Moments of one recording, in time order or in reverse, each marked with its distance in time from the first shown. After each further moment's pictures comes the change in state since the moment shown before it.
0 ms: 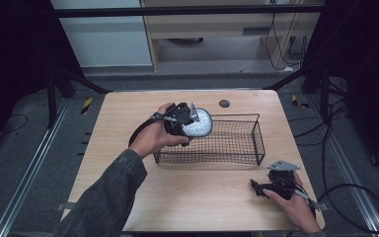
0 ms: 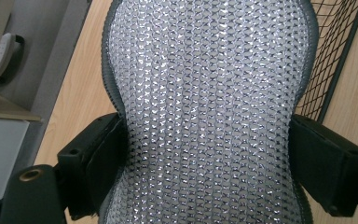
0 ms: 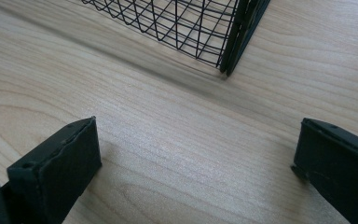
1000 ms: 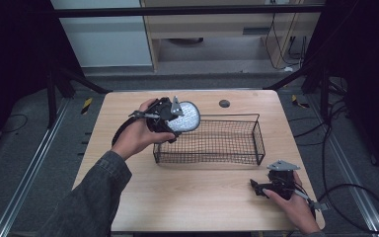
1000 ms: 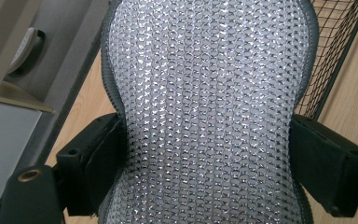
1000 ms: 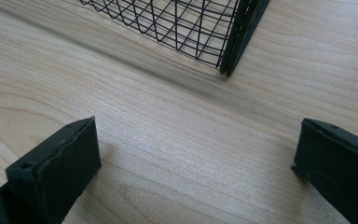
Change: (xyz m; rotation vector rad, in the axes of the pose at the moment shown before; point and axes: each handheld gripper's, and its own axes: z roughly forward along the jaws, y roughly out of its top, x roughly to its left) left arm 0.012 -0.027 -0.041 -0.038 0.049 -0.070; right arm 0.001 0.001 0.001 0.002 -0.006 0.005
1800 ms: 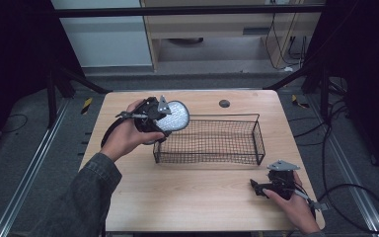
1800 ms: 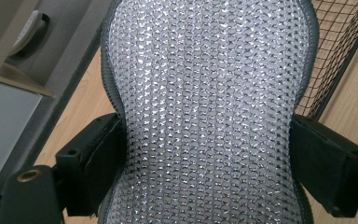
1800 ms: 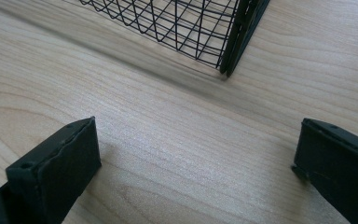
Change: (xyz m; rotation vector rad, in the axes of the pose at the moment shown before) left arm 0.011 -0.026 -0.011 0.015 0.012 -0.060; right arm 0.000 0.000 0.000 0.000 0.000 0.000
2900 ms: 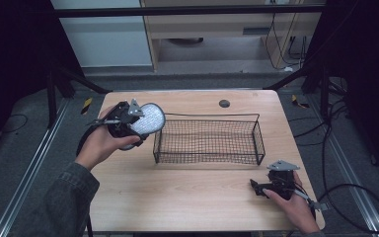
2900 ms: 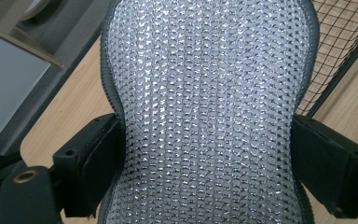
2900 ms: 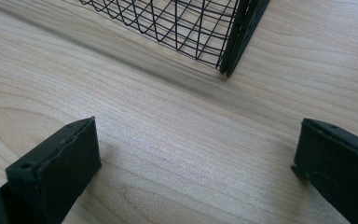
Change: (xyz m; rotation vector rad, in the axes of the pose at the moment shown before) left arm 0.016 -0.059 -0.021 0.013 0.036 -0.128; right arm 0.000 0.000 0.000 0.000 0.000 0.000
